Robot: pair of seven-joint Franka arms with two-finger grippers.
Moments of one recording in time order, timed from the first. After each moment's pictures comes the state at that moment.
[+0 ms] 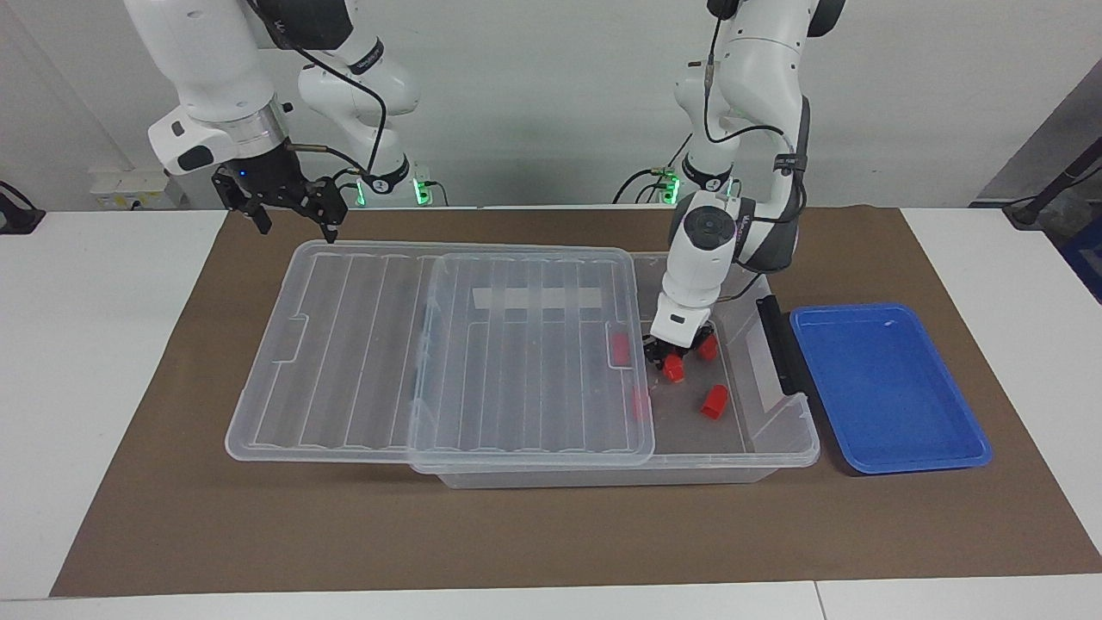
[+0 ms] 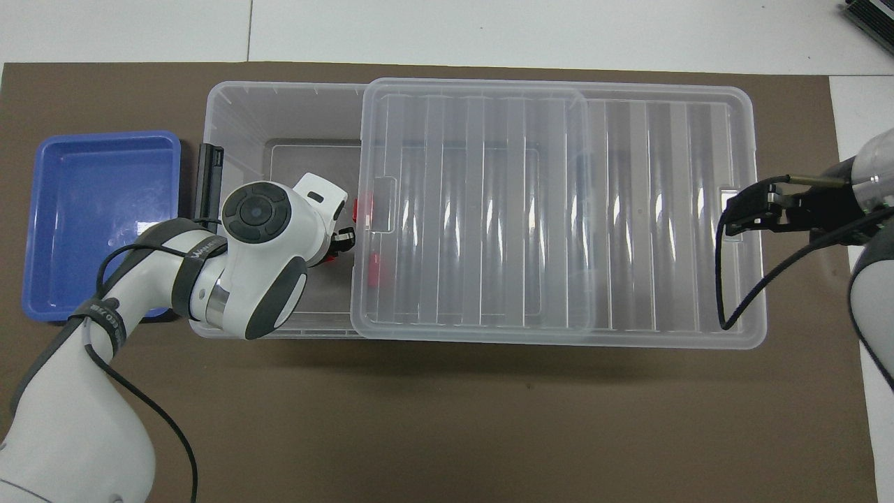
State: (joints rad) left arm -0.31 0.28 -0.12 -1.94 0.09 2.21 -0.70; right arm -0.06 0.01 0.15 -1.54 -0.04 1.52 0.29
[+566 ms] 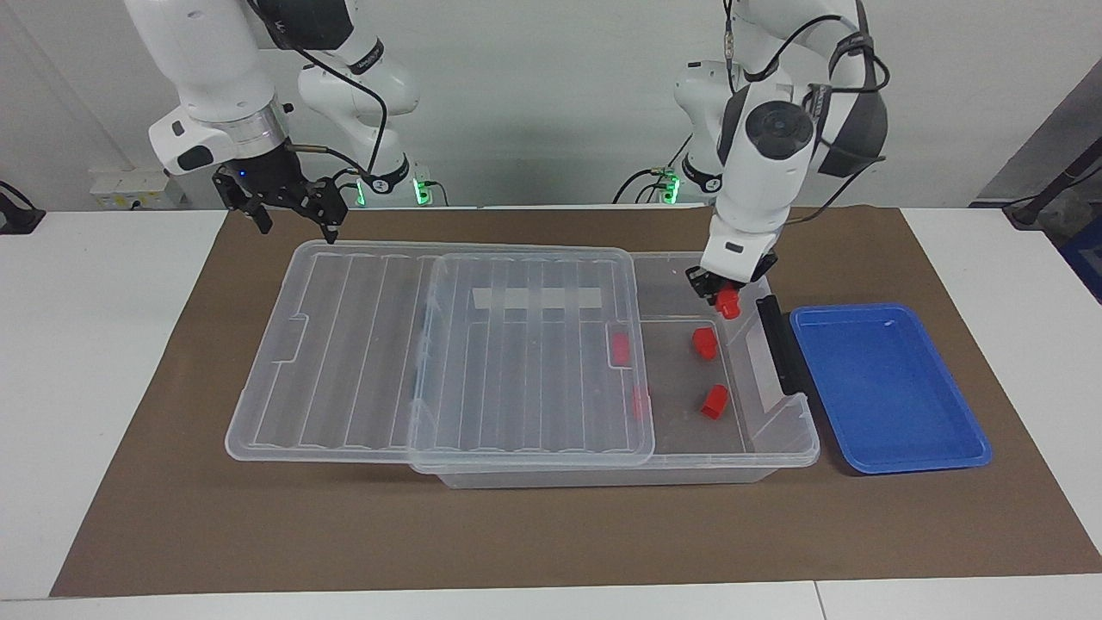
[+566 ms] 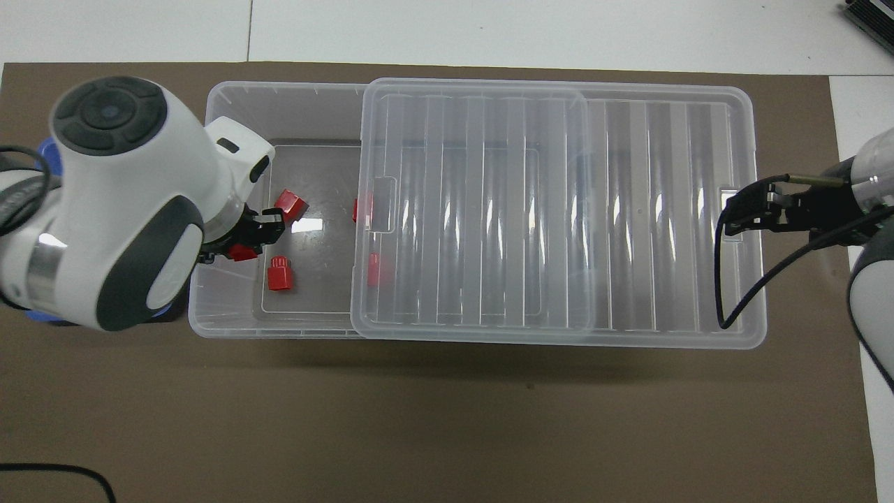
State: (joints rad) left arm -0.25 0.09 -0.09 -1.67 0.10 1.63 -0.49; right arm -0.06 0.01 0.15 -1.54 -0.04 1.52 0.29
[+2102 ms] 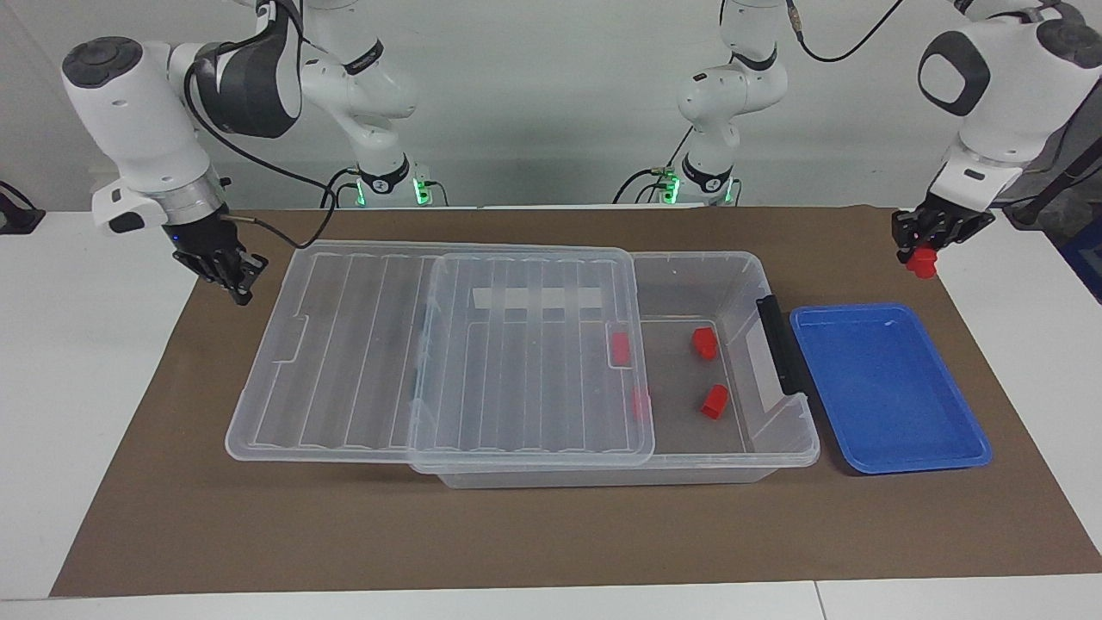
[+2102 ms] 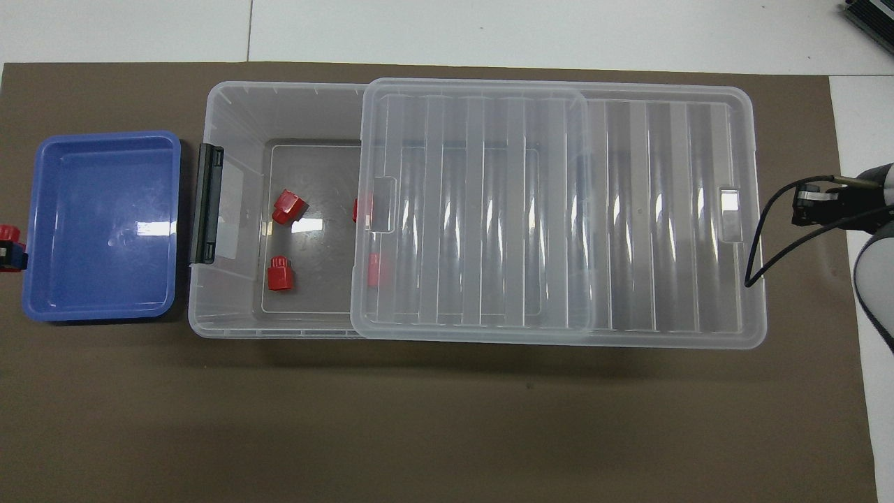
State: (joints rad) left arm 0.23 -0.08 -0.06 -1.96 0.09 1.93 0.23; right arm -0.27 0.00 0.15 -1.83 -0.04 1.94 0.15
